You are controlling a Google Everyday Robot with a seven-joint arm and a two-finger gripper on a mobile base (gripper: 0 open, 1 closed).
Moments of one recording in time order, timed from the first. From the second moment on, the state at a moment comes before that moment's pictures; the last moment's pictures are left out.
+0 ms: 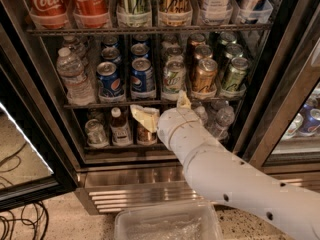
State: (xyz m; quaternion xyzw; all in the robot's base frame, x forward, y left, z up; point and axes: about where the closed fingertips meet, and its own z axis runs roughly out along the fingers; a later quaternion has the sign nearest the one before) arm 0.553 -0.009 0.851 -0.15 0.74 0.12 0.64
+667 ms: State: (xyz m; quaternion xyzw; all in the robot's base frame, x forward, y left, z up) arm 0.573 -0.015 0.844 -0.11 0.72 0.10 0.68
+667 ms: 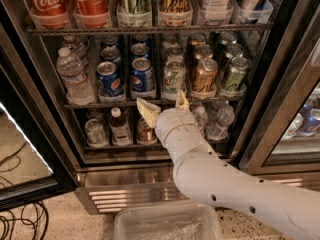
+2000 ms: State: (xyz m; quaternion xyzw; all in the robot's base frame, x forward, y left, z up) arm 0.579 -0.026 0.843 -0.07 0.69 0.05 0.71
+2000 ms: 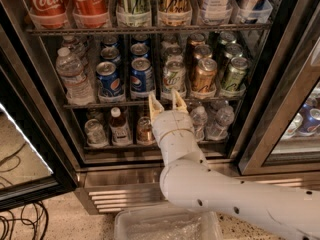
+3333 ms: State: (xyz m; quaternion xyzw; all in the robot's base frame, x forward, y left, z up) arm 0.596 -0.037 0.846 -0.06 0.69 0.01 0.72
